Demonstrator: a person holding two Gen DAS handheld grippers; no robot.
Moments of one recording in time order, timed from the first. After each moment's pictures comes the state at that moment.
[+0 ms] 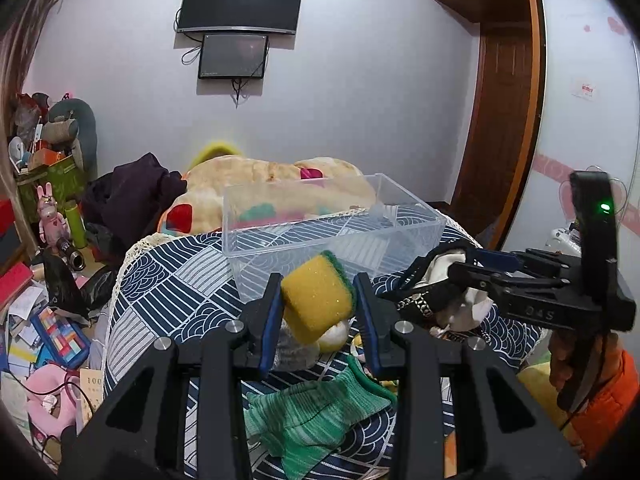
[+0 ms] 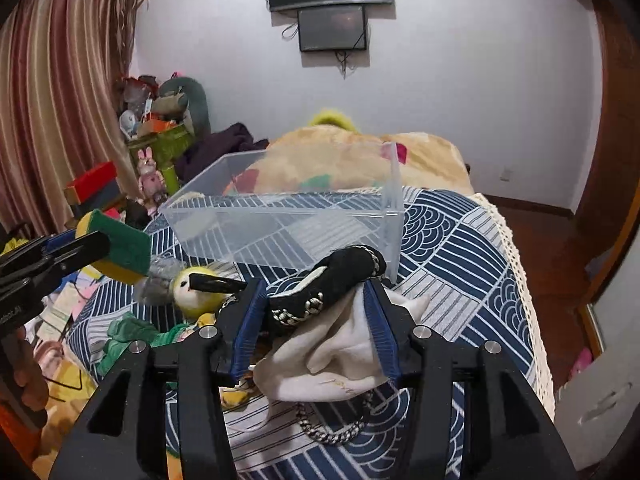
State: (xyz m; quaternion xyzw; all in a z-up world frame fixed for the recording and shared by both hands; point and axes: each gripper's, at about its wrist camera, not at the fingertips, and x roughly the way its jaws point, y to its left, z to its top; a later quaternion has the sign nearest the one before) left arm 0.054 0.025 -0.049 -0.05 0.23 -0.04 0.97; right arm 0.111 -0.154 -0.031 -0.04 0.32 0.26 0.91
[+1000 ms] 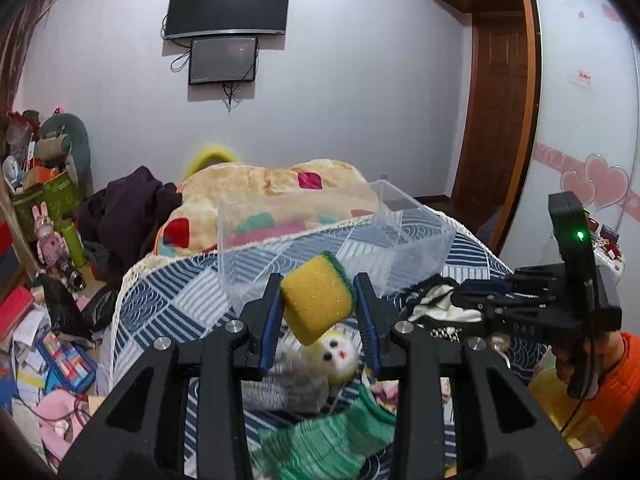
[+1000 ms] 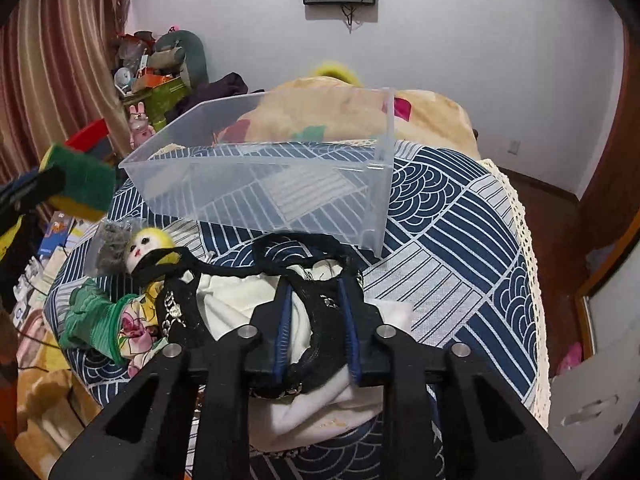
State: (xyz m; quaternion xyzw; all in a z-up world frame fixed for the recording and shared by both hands) left arm 0.085 0.025 -0.038 -0.02 0.24 -0.04 0.97; right arm 0.135 -0.160 -0.050 -0.08 0.38 0.26 0.89
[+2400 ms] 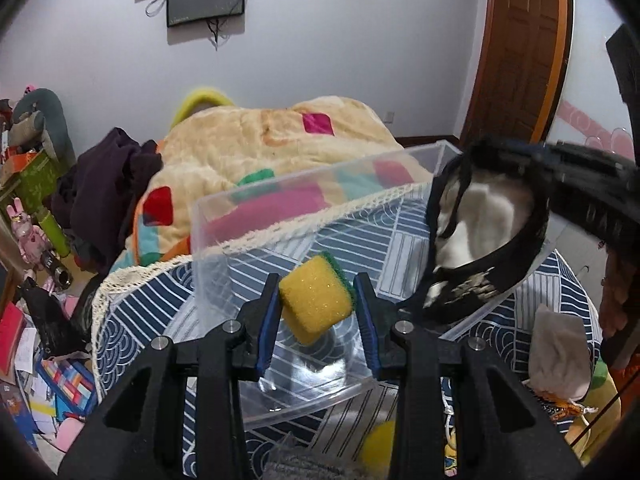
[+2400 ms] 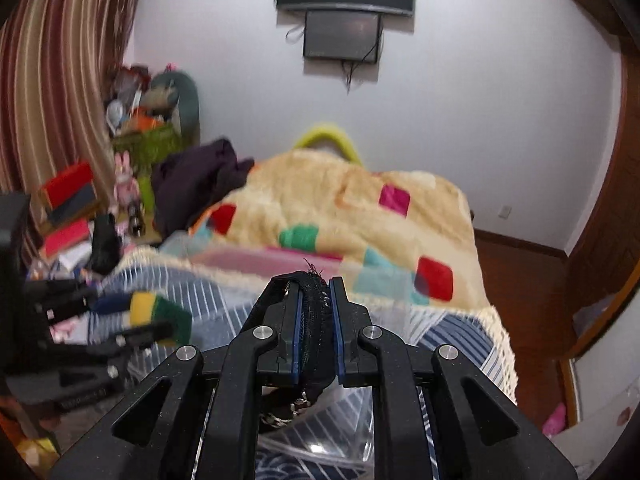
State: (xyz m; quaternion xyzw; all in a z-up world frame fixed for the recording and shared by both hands) left arm 0.230 0.046 -0.066 0.00 0.37 -0.05 0.93; right arm 0.217 -0.086 0.007 -0.10 0.31 0.25 0.91
